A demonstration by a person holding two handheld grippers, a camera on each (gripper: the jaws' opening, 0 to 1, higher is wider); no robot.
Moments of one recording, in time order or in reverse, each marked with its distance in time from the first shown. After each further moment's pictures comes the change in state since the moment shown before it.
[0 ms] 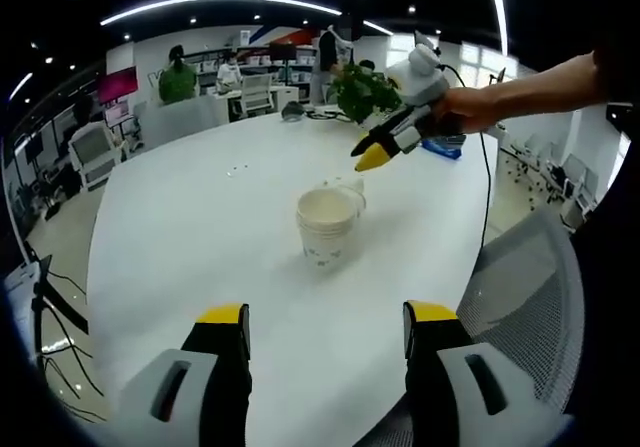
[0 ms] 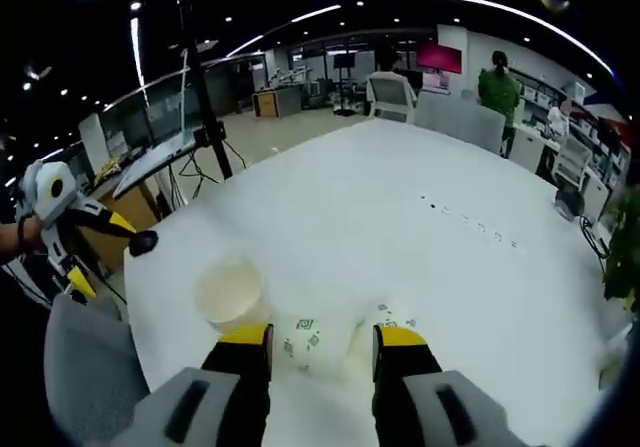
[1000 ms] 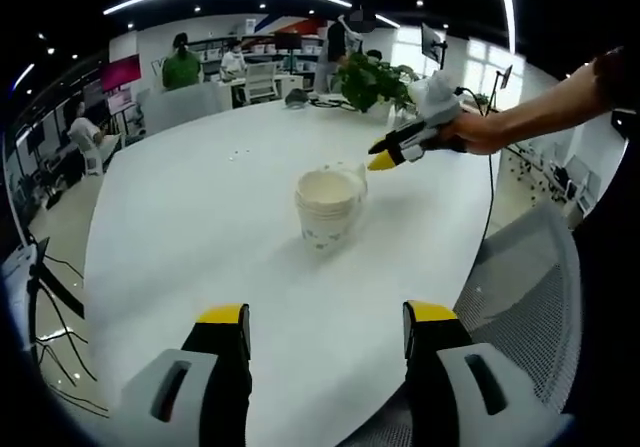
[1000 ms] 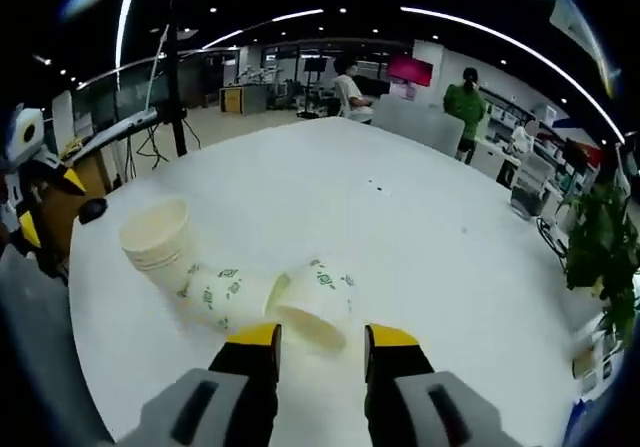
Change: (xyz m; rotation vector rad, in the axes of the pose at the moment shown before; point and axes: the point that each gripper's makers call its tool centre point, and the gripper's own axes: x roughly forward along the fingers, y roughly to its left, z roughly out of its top) left arm 0.003 -0.006 -0.015 -0.029 0.050 0.009; right arm 0.001 -0.054 -0.042 -0.124 0.004 -0.259
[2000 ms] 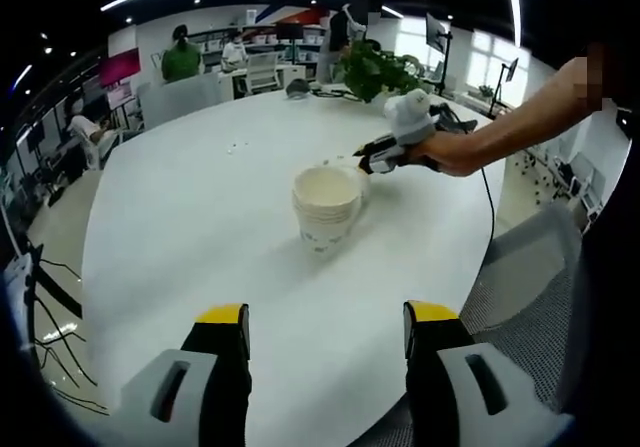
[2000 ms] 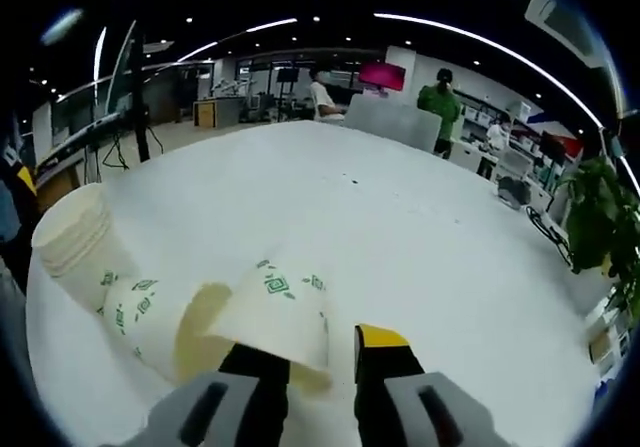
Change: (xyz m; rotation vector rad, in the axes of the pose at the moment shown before) left arm 0.018 -0.005 0.009 -0.002 0.043 0.020; right arm 0.072 -0.025 -0.015 0.110 -0.069 -0.091
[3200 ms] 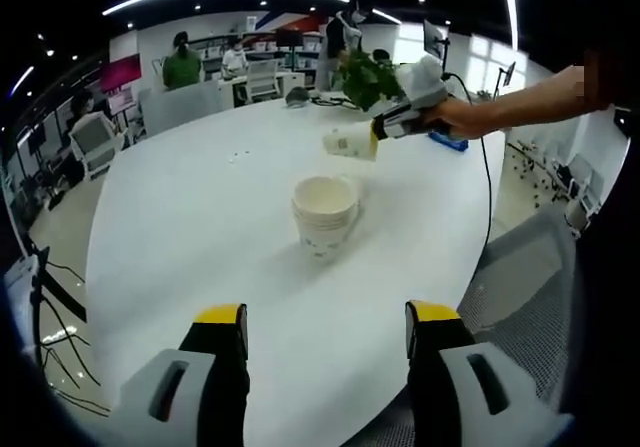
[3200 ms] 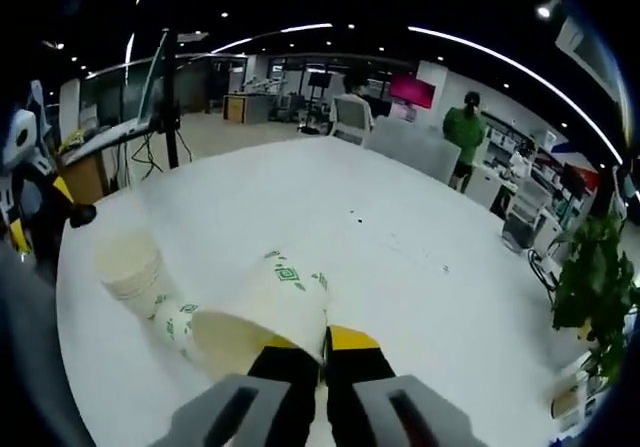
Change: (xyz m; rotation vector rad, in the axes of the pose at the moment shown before) left arm -0.012 0.003 0.002 0.005 -0.037 -0.003; right arm -0.067 -0.010 0.068 -0.152 -0.026 0.108
